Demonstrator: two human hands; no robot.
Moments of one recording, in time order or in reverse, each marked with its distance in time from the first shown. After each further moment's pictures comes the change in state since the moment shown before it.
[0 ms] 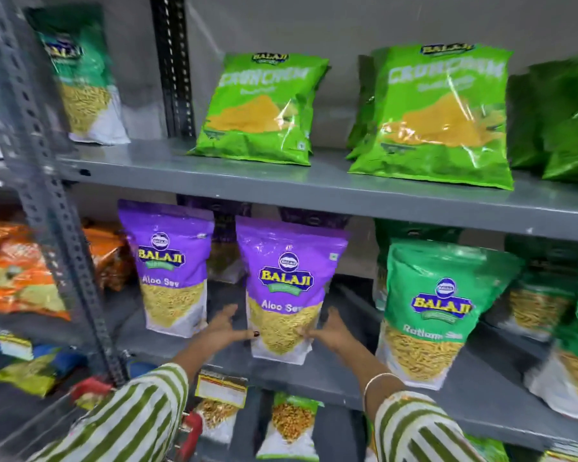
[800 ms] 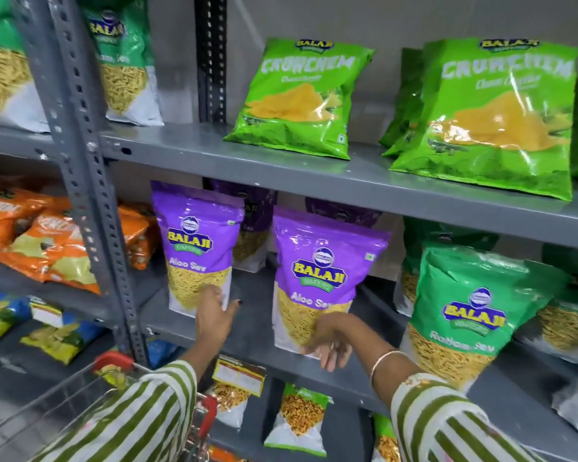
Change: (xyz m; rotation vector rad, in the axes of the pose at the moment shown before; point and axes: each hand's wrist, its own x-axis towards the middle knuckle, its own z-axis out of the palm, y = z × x) left_hand -0.021 -0.005 -0.029 -0.078 0.557 0.065; right_hand -0.016 -0.060 0.040 -1.009 -0.588 0.513
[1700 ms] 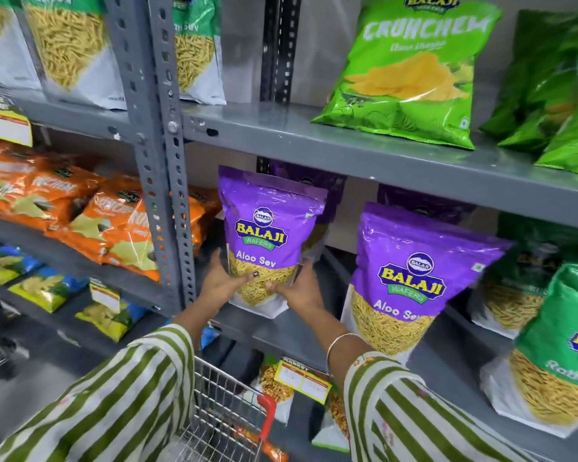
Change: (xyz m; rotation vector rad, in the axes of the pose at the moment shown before) left_hand 0.087 -0.024 -0.095 -0.126 -0.153 -0.106; right_hand 0.063 -0.170 0.030 0.688 0.736 -0.602
